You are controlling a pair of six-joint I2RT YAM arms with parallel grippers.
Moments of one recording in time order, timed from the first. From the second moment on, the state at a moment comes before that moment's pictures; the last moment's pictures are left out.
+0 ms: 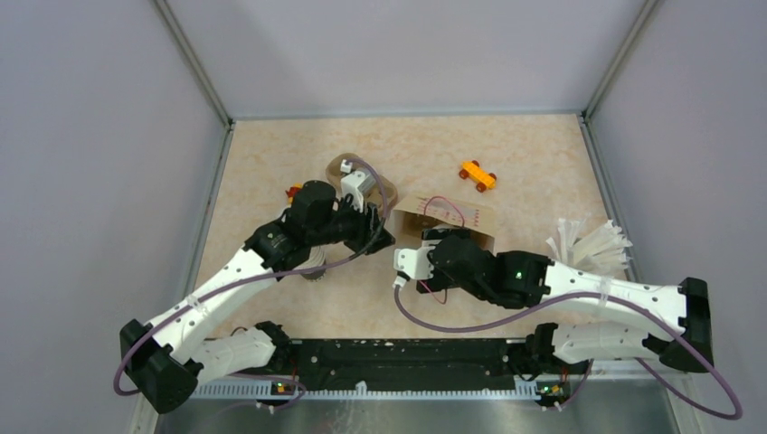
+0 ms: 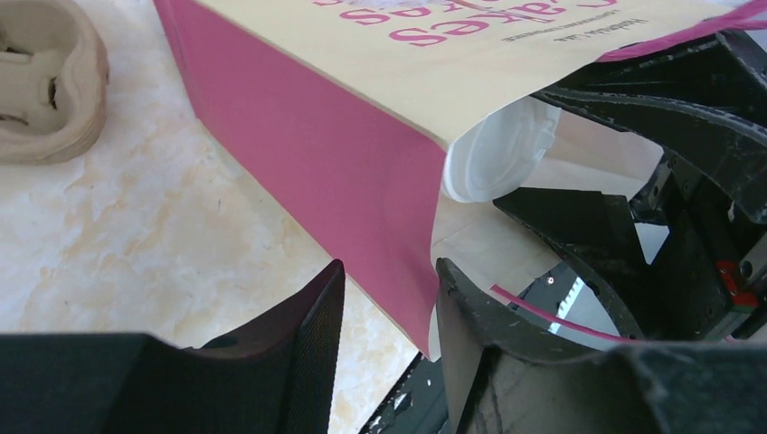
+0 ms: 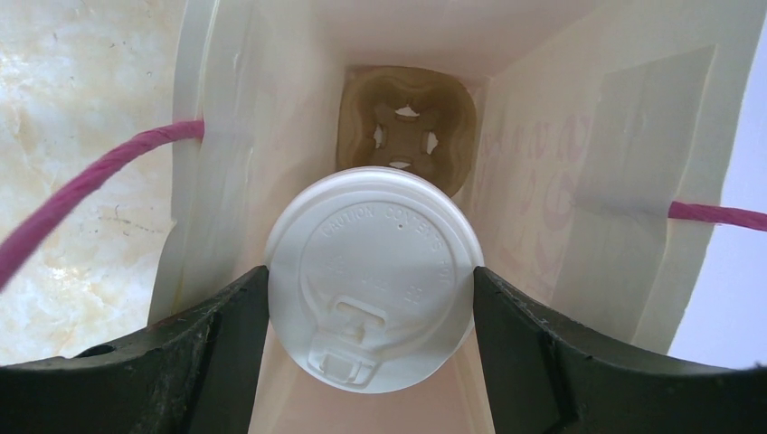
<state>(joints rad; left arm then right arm) -0.68 1.05 0.95 -0.38 0.37 -0.36 1.23 1.07 0.95 -0.61 0.47 -0.64</state>
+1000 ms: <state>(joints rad) -0.68 1.09 0.93 -0.29 0.37 -0.38 1.17 1.07 0.98 -0.59 0.50 -0.71</state>
